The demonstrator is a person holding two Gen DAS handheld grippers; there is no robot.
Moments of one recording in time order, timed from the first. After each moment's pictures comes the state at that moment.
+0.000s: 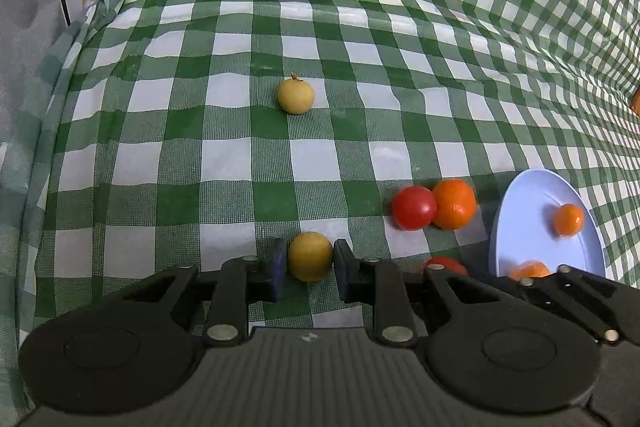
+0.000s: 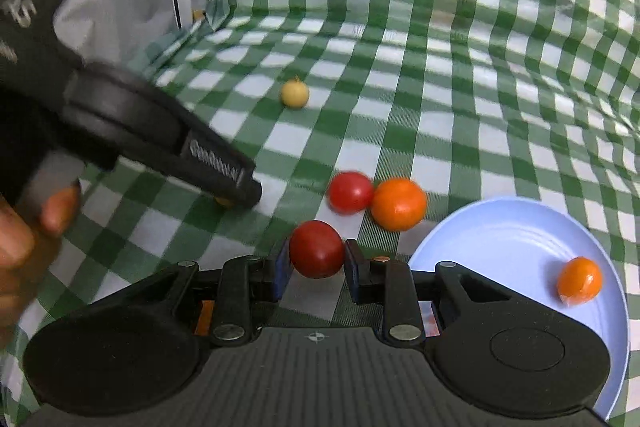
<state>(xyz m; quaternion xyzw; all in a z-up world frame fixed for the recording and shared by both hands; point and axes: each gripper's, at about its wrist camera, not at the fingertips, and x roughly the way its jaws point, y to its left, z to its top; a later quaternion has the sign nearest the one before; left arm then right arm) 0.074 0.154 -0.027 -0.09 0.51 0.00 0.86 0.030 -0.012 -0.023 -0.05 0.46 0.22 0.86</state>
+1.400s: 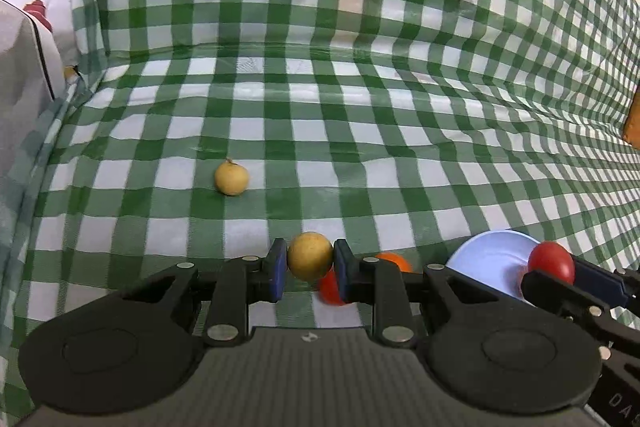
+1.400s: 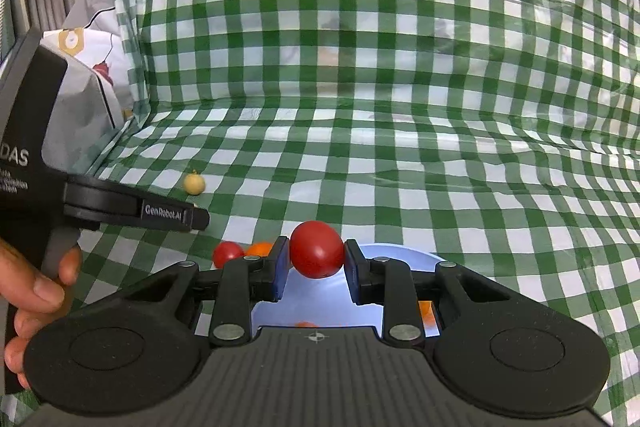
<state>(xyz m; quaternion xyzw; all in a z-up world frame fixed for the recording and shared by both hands) 0.084 0.100 -0.003 -0.07 0.41 0.01 0.91 0.032 -0.106 0.021 0.01 0.38 0.14 0.91</state>
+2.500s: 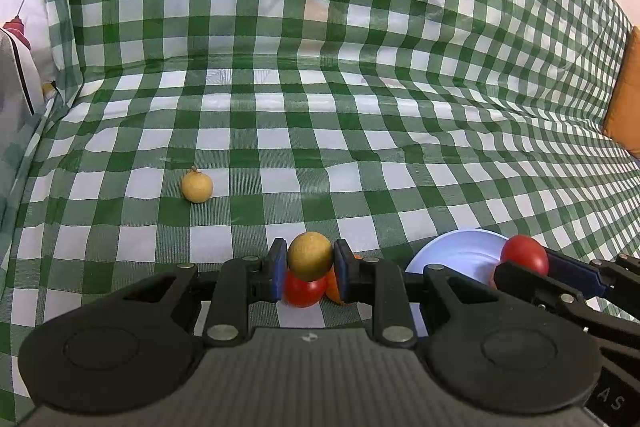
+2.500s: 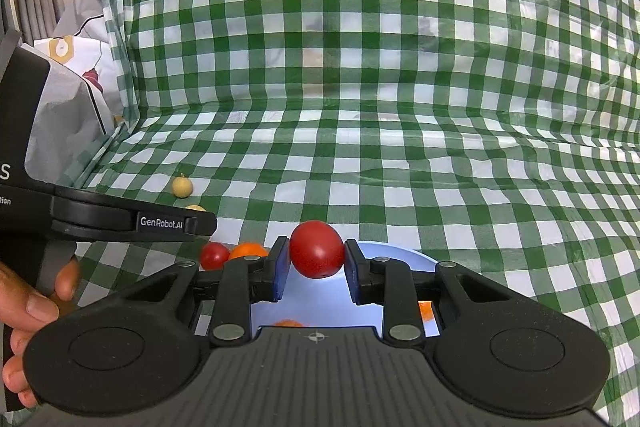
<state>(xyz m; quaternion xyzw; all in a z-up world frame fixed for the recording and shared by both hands) 0.077 0.088 0.001 -0.07 0.39 -0.02 0.92 0.029 -0.110 0.018 0.01 0.38 0.12 0.92</state>
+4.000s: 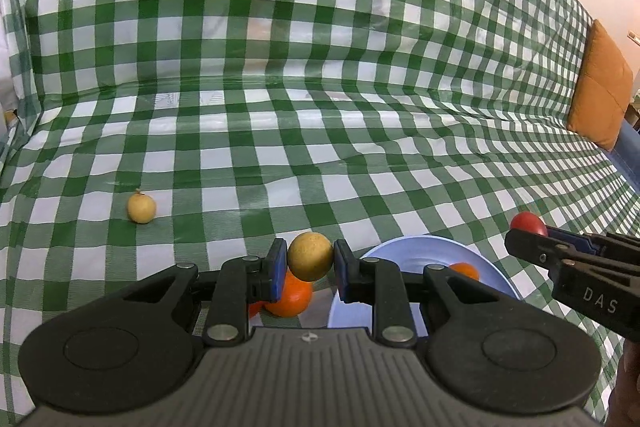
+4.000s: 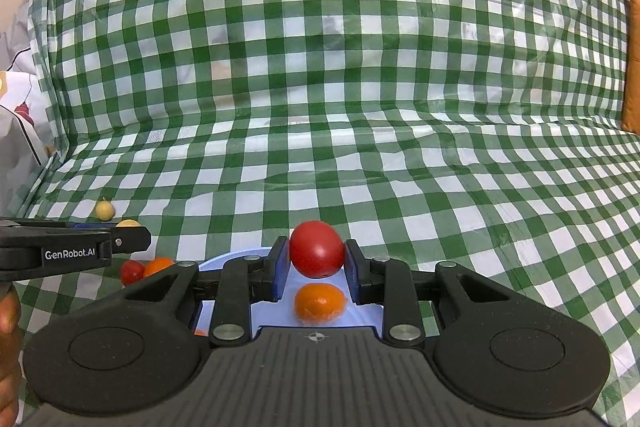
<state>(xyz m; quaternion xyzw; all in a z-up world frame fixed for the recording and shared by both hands) 0.063 0.057 0.007 -0.06 0.36 -0.06 0.93 0.030 -0.155 0.017 0.04 0.38 0.02 0.92</state>
